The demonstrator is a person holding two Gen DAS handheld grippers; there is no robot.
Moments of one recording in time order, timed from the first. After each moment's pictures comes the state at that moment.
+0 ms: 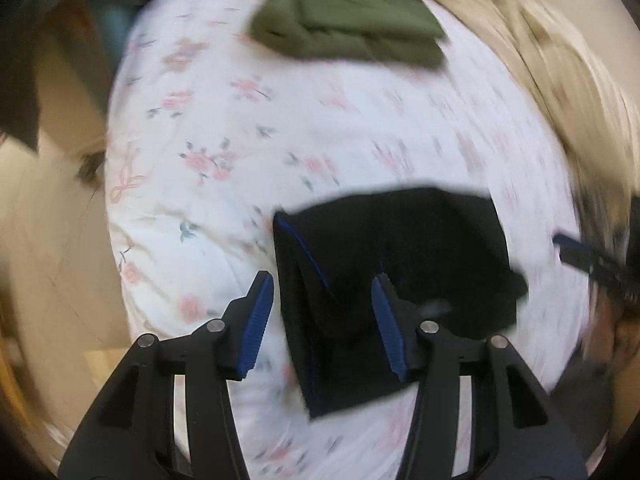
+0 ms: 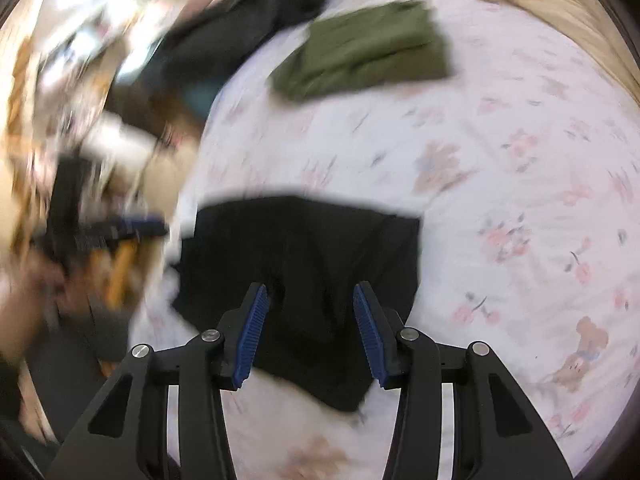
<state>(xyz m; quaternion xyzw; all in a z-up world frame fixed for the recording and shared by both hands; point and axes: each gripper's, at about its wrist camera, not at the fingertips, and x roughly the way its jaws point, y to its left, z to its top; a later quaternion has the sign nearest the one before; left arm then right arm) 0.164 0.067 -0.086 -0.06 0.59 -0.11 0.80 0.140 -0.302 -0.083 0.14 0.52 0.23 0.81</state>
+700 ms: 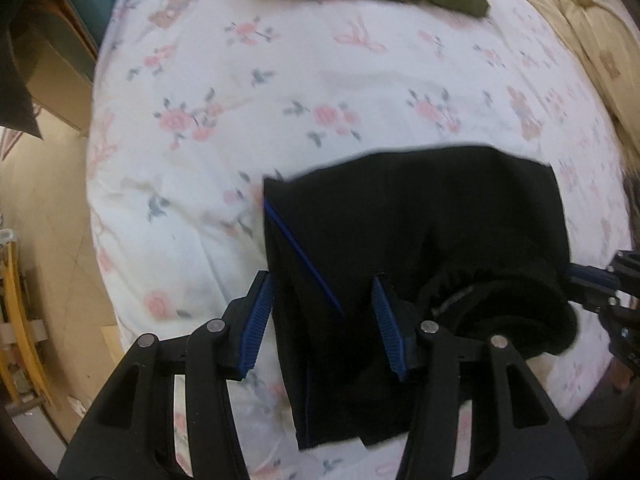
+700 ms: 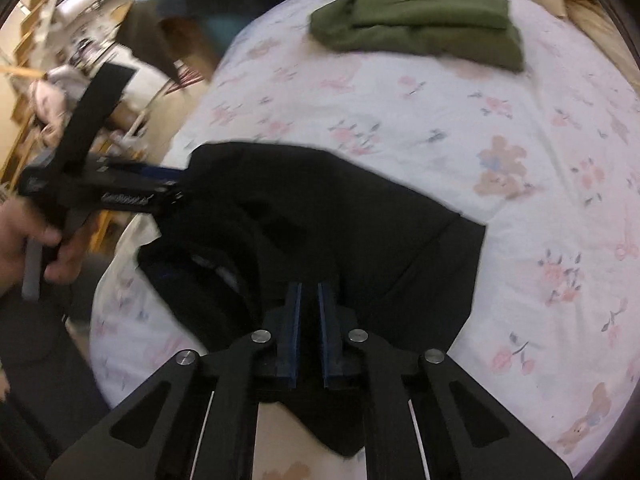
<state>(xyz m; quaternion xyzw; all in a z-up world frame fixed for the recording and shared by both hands) 0.177 0.037 -0.137 0.00 0.66 -0.07 0.75 0.136 -0.229 -0.122 -0.01 0.56 0.35 0.75</state>
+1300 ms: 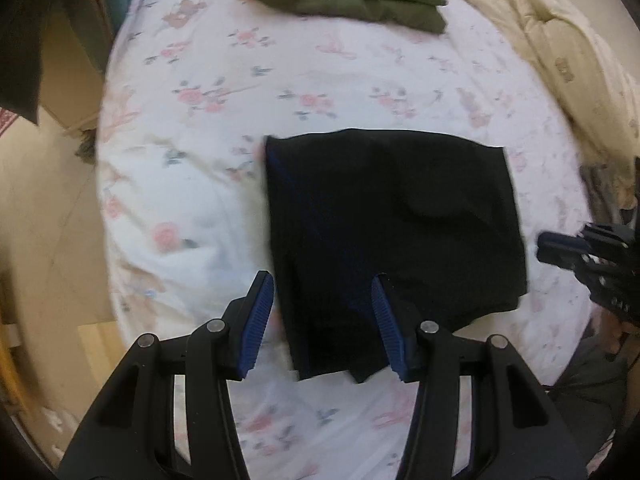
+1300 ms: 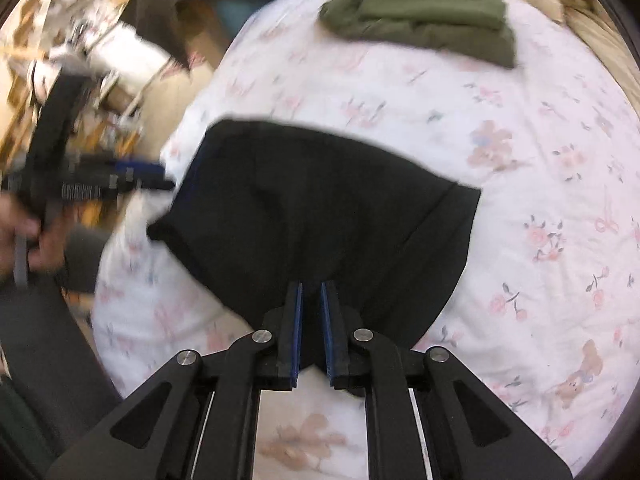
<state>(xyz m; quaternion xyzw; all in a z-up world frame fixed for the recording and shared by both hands) 0.117 0.062 -0.111 -0.05 0.62 -0.12 0.78 0.118 -0.234 -0.099 0.00 0.56 0.32 0.77</state>
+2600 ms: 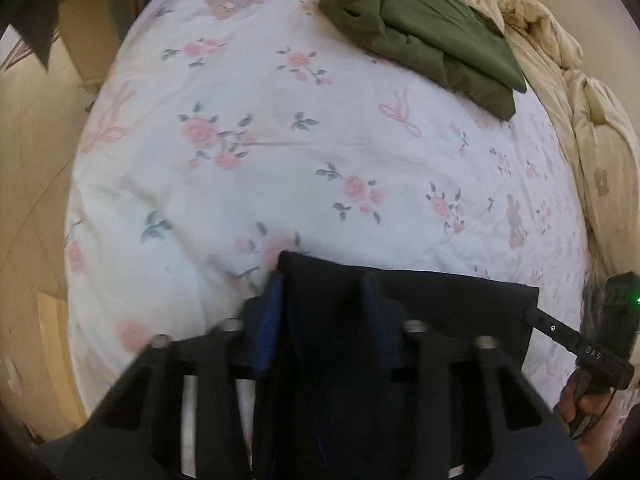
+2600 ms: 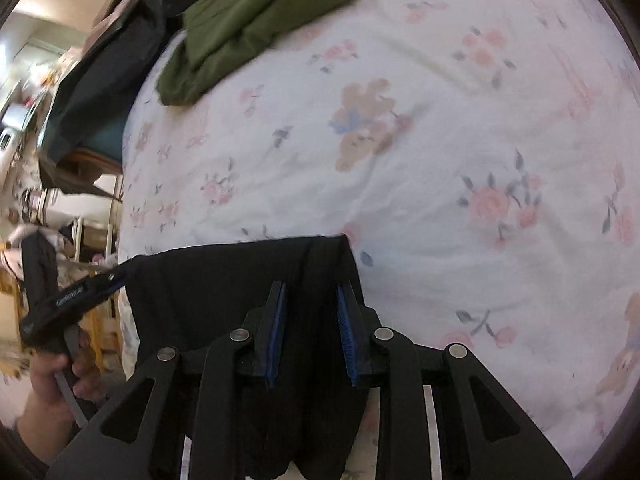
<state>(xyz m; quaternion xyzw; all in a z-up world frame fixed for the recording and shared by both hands) 0.199 0.073 -0.149 -0.16 0.60 -0.04 0.79 0.201 -0.298 -0.160 0.18 0.60 0.19 0.76</state>
